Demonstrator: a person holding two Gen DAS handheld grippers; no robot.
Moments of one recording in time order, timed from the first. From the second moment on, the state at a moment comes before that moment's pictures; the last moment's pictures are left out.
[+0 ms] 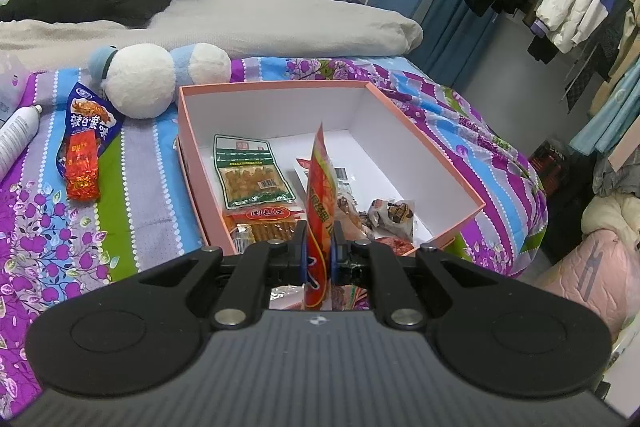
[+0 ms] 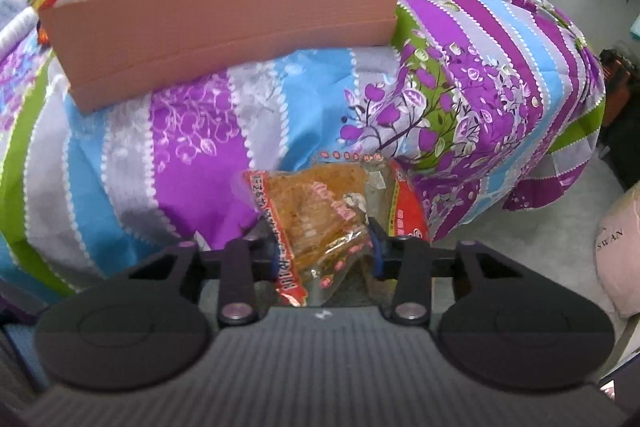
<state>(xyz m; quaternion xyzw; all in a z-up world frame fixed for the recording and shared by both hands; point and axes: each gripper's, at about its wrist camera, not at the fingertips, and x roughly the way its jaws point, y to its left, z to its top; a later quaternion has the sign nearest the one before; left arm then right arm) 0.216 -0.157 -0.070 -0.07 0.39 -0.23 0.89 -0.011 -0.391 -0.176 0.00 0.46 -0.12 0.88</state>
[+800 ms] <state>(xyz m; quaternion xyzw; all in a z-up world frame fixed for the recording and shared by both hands) 0.255 -0.169 -0.031 -0.06 0.34 -0.23 0.91 0.056 -0.387 -0.025 -0.01 0.27 -0.08 0.96</state>
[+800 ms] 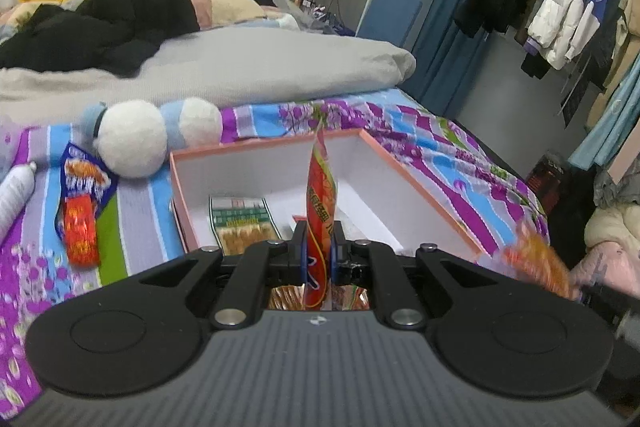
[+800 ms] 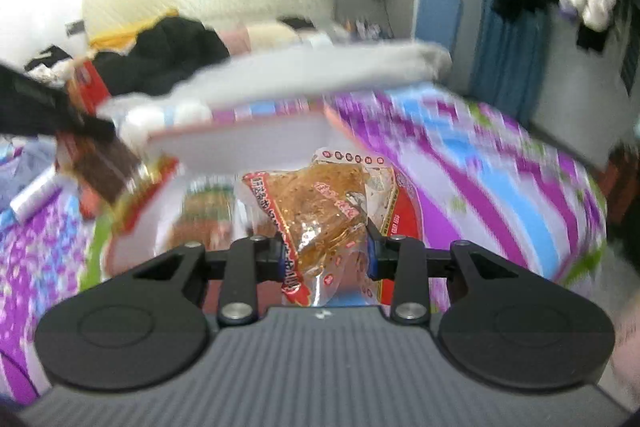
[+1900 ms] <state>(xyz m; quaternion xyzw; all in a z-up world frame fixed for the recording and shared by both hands) 0.316 -0.159 -0.034 -0.05 0.40 -0.21 0.89 0.194 -0.388 -0.051 0.05 0.37 0.00 0.93</state>
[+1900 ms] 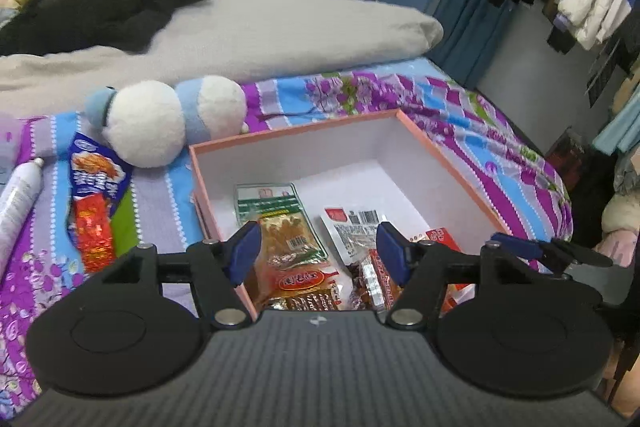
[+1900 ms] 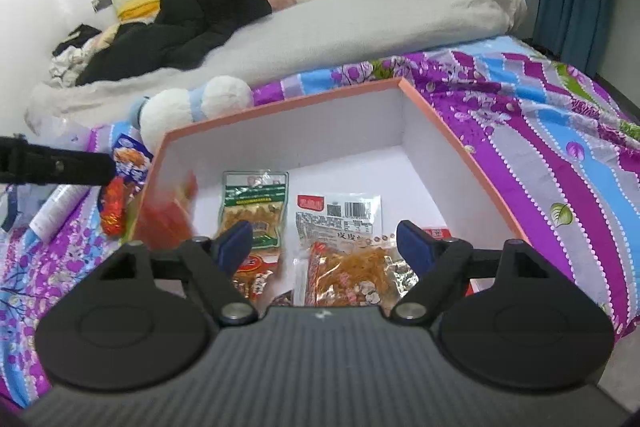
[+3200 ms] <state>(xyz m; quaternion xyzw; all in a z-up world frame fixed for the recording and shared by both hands) 0.075 0.013 -0.017 -0.12 0.32 -0.10 0.93 0.014 -0.257 -0.025 0.03 0.28 0.13 0.95</state>
